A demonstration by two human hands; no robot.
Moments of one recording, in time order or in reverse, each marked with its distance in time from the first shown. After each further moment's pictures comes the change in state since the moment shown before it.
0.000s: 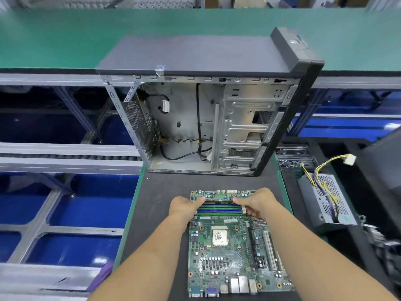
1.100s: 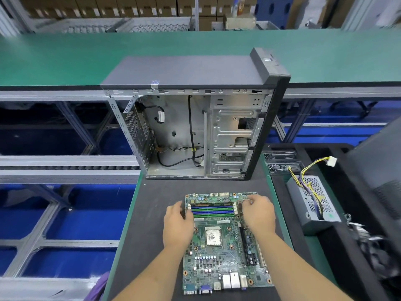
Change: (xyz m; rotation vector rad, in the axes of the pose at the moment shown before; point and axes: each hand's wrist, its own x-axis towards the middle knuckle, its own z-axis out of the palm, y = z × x) left_hand -0.039 -0.037 0.010 0.198 0.292 0.398; right_hand -0.055 0.031 0.004 -0.120 0.454 -0.323
